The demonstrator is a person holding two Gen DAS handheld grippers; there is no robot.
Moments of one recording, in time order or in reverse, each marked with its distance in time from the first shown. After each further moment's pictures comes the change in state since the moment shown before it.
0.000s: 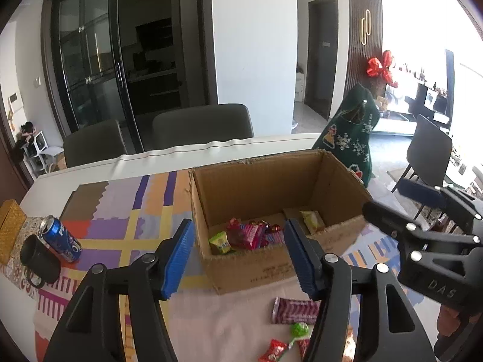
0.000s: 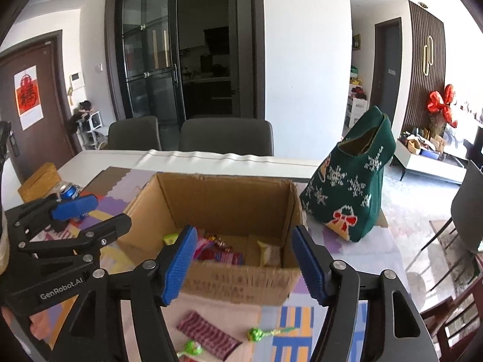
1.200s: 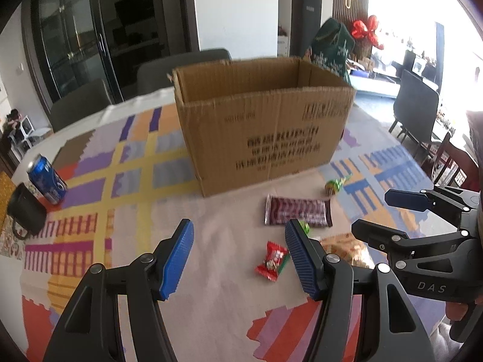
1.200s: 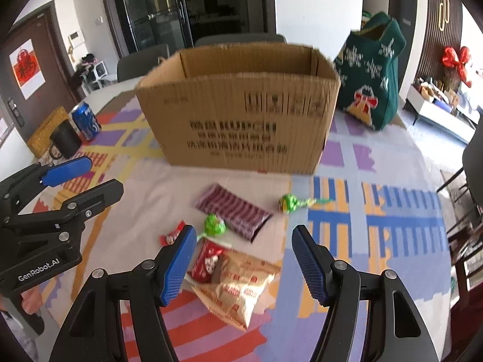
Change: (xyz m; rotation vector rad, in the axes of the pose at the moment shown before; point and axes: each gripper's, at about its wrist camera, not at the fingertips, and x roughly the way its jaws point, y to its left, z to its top) left arm -0.005 -0.006 -0.115 0.057 0.186 -0.062; right arm -0.005 0.022 -0.127 0.026 0.322 0.059
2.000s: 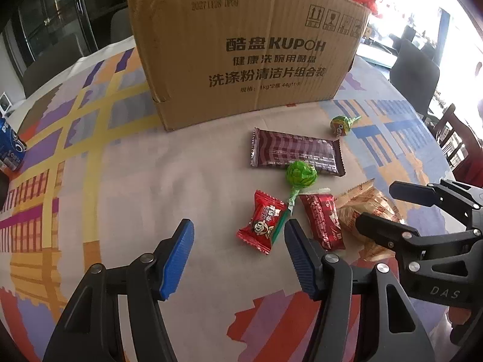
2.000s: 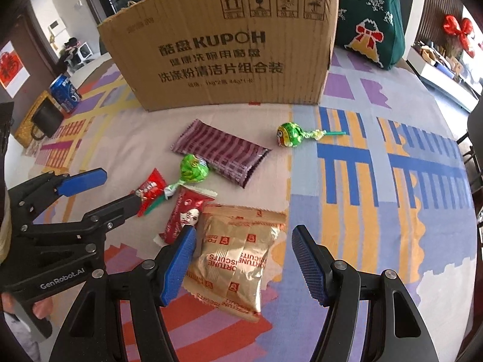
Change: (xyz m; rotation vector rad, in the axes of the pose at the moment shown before) left arm 0.075 -0.010 -0.033 -0.005 0.214 -0.080; right arm 0.054 -0.012 -0.035 0.067 0.178 0.002
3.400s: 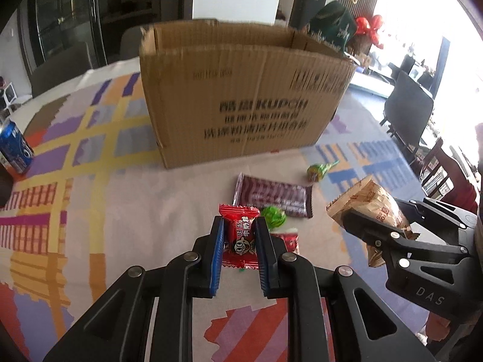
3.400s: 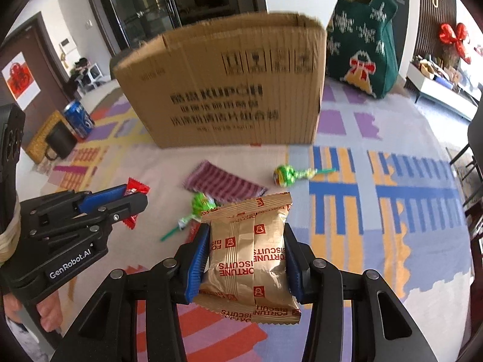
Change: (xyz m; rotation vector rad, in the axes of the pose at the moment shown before) left arm -0.048 -0.009 0.021 -0.074 -0.127 -0.035; right arm -0.039 -0.003 0.014 -0.004 -0.149 0.037
